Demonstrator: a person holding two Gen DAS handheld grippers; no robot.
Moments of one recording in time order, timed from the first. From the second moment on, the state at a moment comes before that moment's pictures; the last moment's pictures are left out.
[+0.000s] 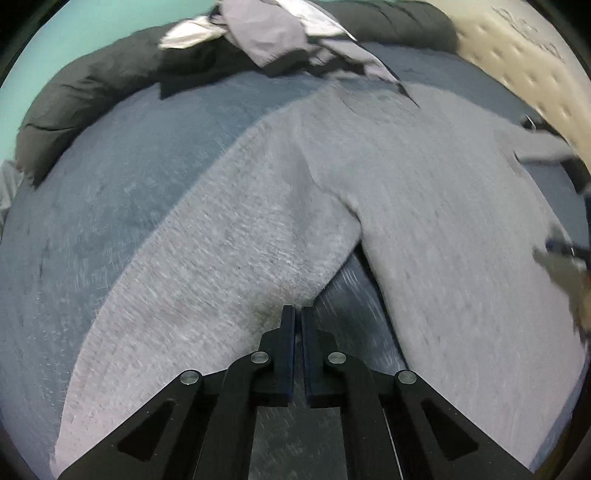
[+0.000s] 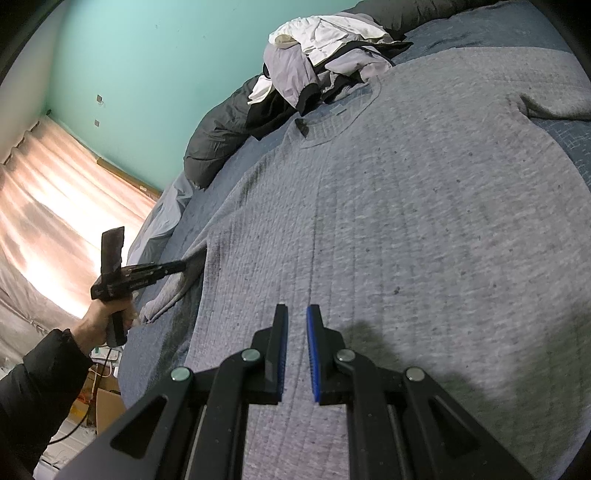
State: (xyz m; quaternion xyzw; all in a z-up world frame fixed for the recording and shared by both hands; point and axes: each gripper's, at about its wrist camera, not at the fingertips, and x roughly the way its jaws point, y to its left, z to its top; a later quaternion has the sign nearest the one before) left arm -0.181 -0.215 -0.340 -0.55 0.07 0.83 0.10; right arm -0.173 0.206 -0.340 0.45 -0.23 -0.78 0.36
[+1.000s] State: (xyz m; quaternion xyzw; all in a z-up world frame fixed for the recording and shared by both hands) left arm -0.325 -0.246 -0.335 -0.48 -0.08 0.87 0.02; right arm -0.191 0.224 -0.336 0.44 -0.22 -0.80 0.34
